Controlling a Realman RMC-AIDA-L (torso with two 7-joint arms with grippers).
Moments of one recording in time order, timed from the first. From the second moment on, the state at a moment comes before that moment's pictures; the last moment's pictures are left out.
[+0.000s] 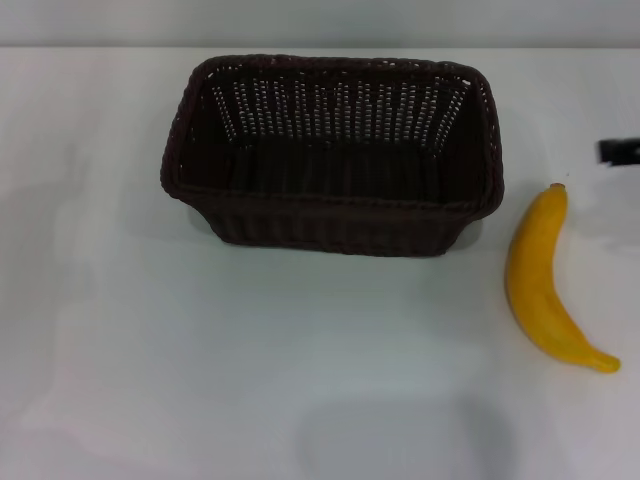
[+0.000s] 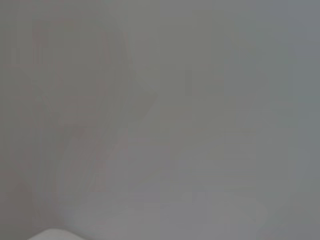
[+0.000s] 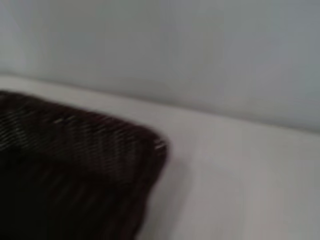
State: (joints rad) left arm -0.42 -2.05 0.50 0.25 -2.30 -0.95 2.33; right arm 0.23 2.01 -1.29 -1.81 0.70 1.33 -0.33
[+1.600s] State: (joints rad) left arm -0.48 -2.05 0.51 0.24 -2.32 -0.93 2.37; right arm 0.45 2.02 -1.74 -1.55 0.49 1.42 0.09
